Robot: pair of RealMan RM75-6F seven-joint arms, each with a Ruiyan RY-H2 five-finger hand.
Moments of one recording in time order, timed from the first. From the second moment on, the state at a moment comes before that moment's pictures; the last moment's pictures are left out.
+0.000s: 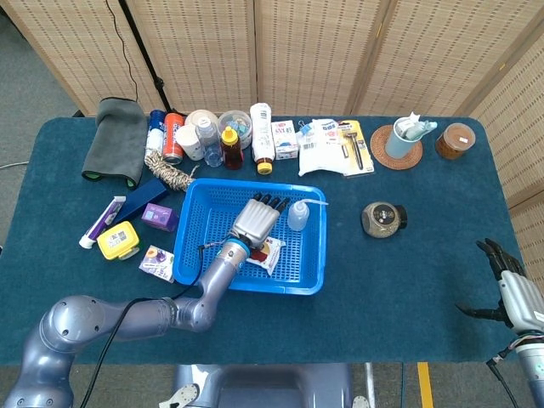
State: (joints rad) left arm -1.28 -1.84 -0.21 -1.19 0.53 0.85 0.75; right arm 0.14 -0.95 0.09 -1.75 -1.30 1.21 0.32
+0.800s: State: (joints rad) left arm -1.22 -1.74 -0.14 -1.46 0.49 0.96 0.80; right arm 0.14 -0.95 0.09 -1.75 -1.31 1.21 0.32
